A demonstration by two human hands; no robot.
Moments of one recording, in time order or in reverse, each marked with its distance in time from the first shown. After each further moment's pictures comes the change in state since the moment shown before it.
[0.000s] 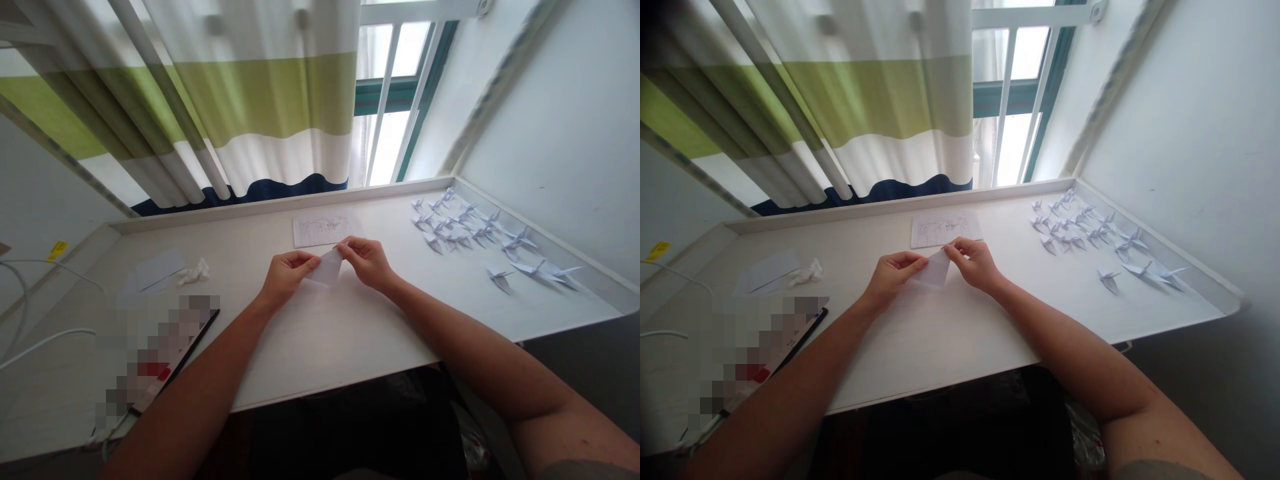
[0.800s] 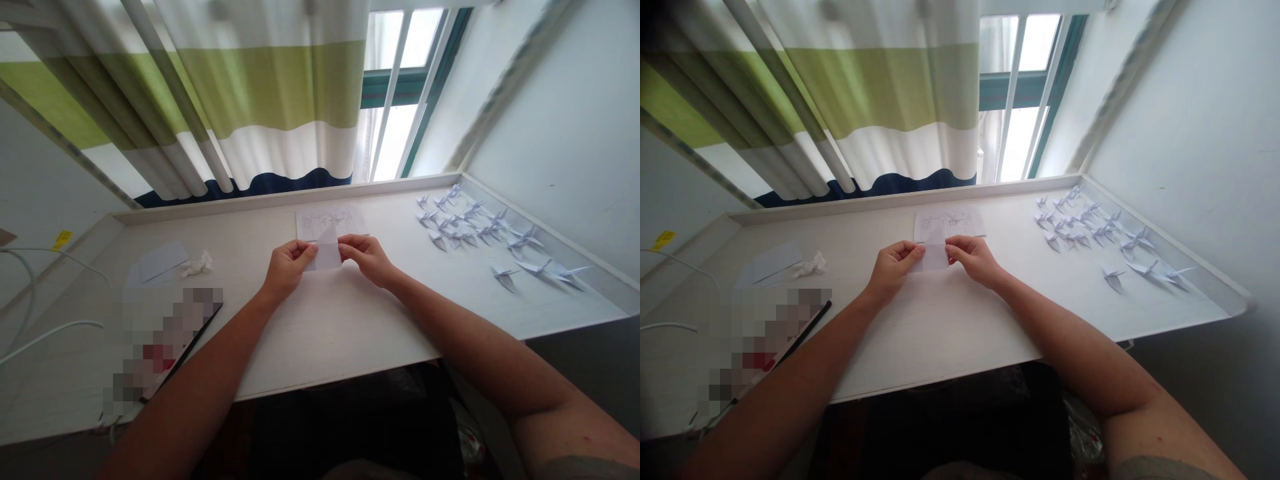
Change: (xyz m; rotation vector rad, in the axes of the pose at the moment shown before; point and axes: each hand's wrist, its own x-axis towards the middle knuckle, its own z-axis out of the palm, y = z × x) left_hand 0.003 -0.003 -0.001 -0.021 0.077 0.043; right_hand 0.003 -0.002 0.002 0.260 -0.129 0.196
